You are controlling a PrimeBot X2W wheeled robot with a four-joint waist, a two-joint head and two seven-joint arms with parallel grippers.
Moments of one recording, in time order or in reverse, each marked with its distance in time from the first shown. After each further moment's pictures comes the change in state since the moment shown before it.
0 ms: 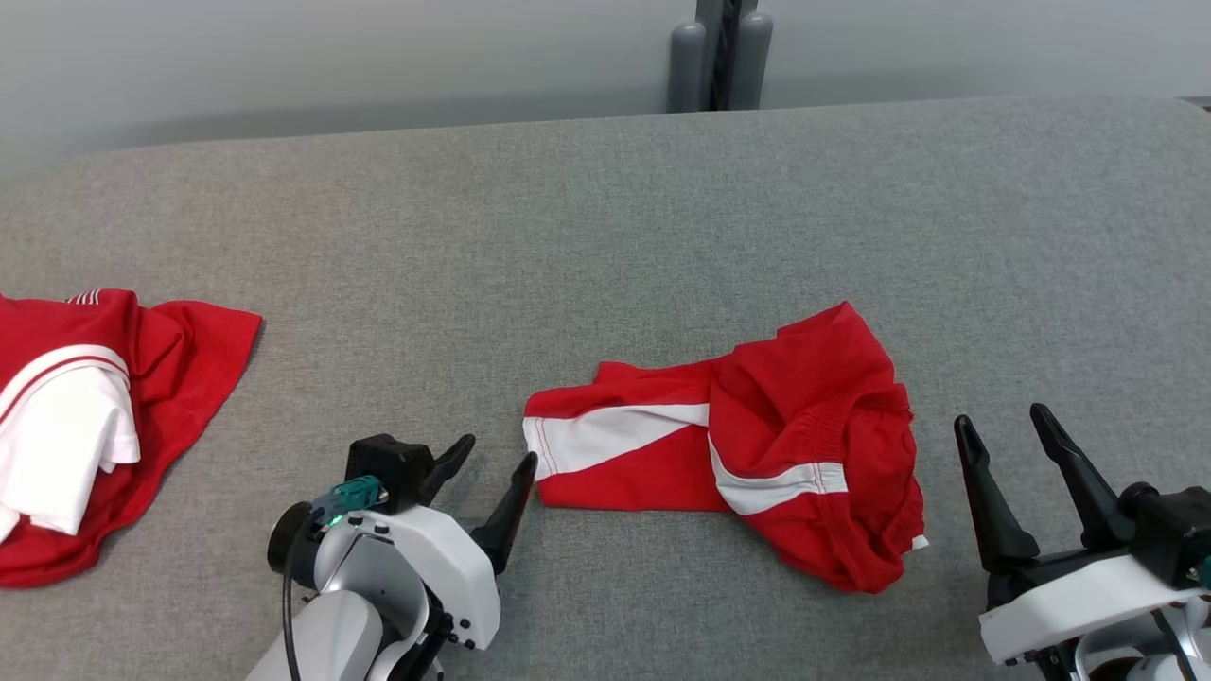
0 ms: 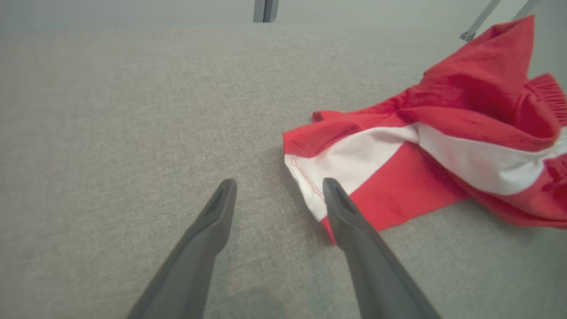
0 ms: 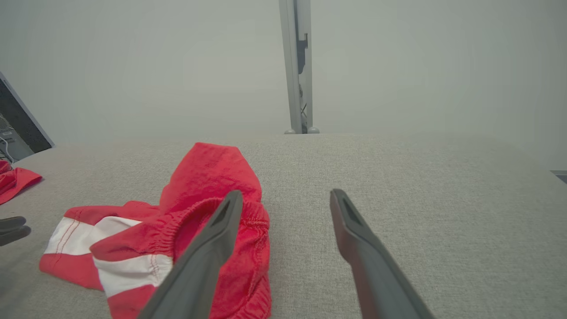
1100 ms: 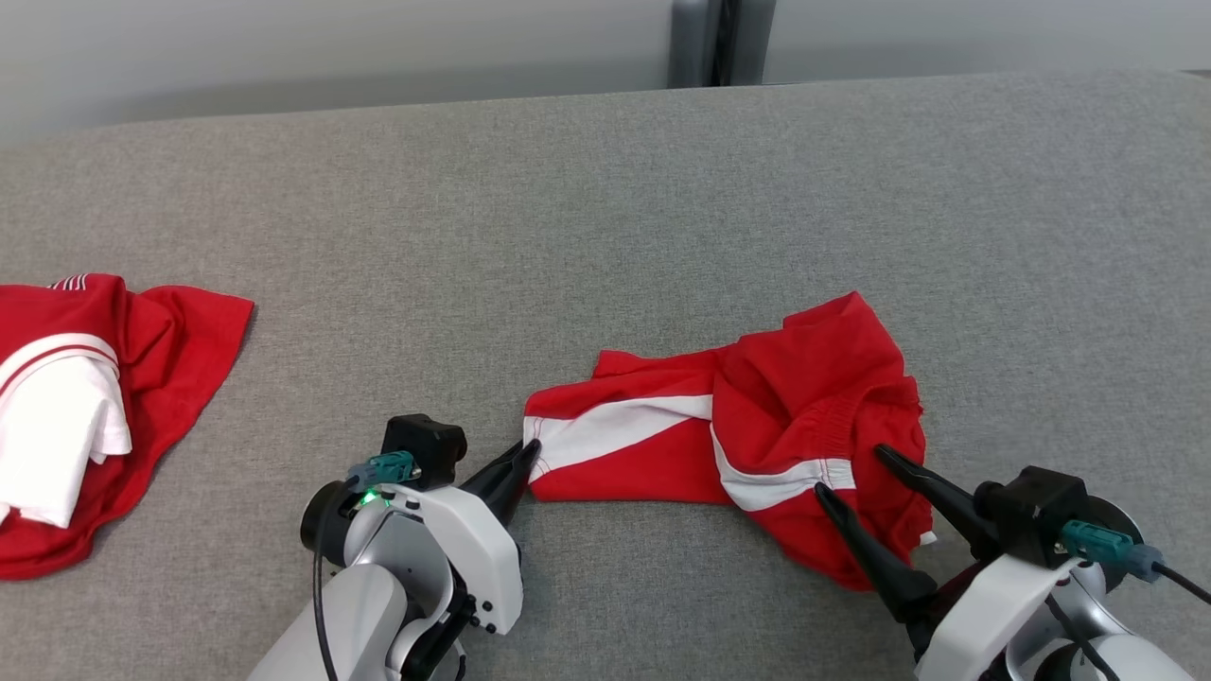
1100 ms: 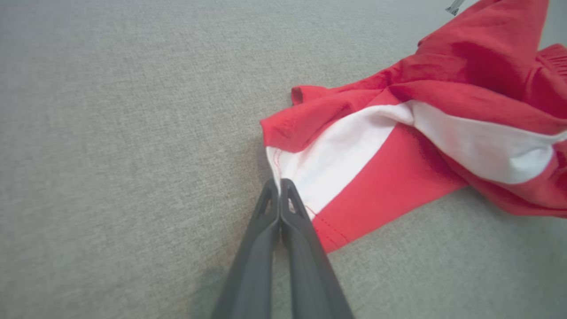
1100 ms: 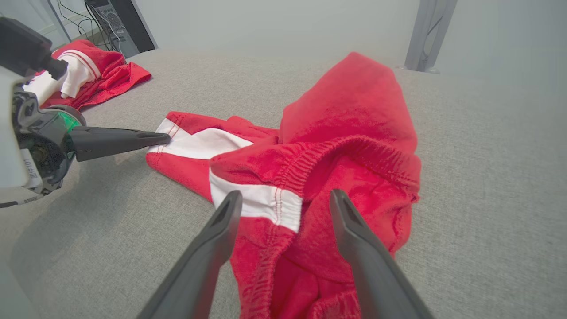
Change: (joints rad) left arm -0.096 -0.037 -0.065 0.123 -0.050 -0.070 0.036; right arm -0.116 -0.239 0.383 -0.049 0.179 0.000 0.167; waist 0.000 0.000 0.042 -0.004
